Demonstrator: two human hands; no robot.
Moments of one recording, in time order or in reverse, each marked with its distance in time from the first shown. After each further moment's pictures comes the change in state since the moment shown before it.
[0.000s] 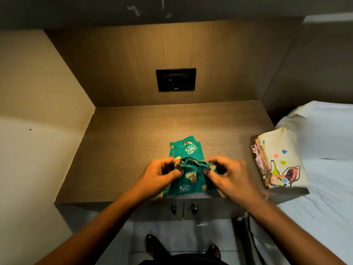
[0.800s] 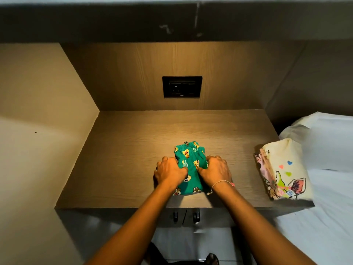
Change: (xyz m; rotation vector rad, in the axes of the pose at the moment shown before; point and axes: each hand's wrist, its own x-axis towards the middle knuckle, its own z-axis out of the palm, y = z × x) left_hand 0.080 -0.037 0.029 0.674 0.440 -0.533; right_hand 0.080 0.041 0.082 -0.323 -0.040 0.526
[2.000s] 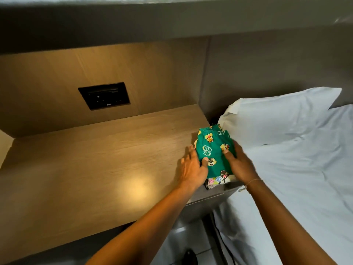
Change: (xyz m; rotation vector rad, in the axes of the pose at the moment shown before) left_hand -0.078 0.198 0.123 -0.205 -0.316 0.452; right_hand -0.011 0.225 -0.131 0.495 0.222 0.159
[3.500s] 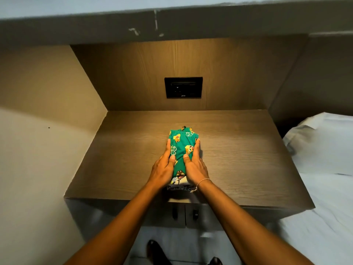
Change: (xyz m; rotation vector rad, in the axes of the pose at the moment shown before) left_hand -0.086 -0.183 -0.178 -0.111 0.339 -0.069; right_hand -0.088 -0.159 0.240 -0.066 -0.386 -0.156
